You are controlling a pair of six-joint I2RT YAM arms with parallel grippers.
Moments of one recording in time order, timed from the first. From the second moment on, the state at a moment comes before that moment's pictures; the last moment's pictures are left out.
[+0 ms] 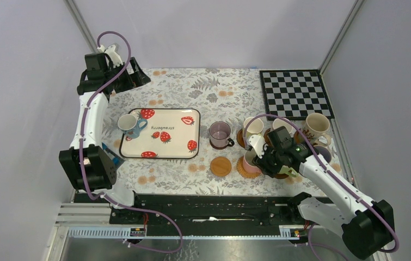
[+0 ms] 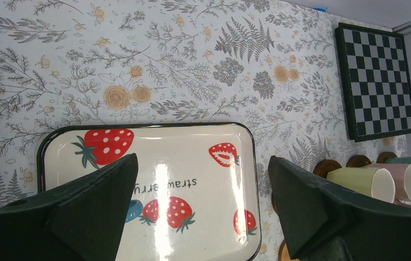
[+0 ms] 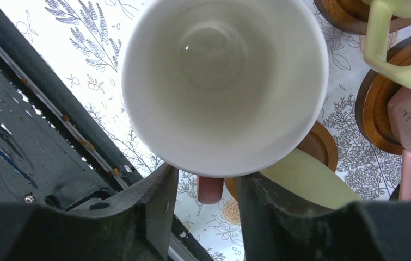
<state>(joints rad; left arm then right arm) 0.16 1.59 1.58 -0.57 0.47 -0.24 0.48 0.99 0.71 -0.87 -0.21 -0.51</state>
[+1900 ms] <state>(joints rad) 0.15 1.61 1.58 -0.57 0.48 -0.24 0.48 1.10 0.88 -1.04 -0.15 -0.64</state>
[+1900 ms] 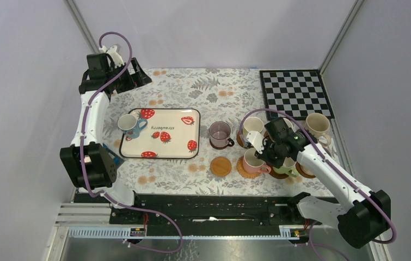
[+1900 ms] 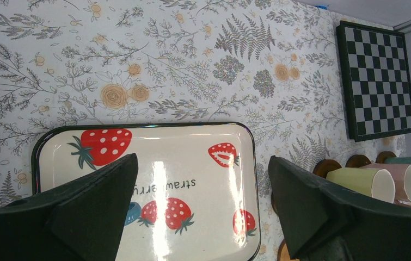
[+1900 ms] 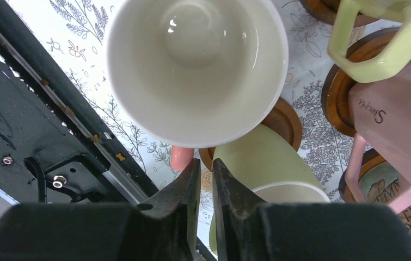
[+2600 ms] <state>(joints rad) 0.15 1.61 1.57 -0.57 0.48 -0.25 0.48 1.10 0.86 -1.04 -0.15 -0.65</state>
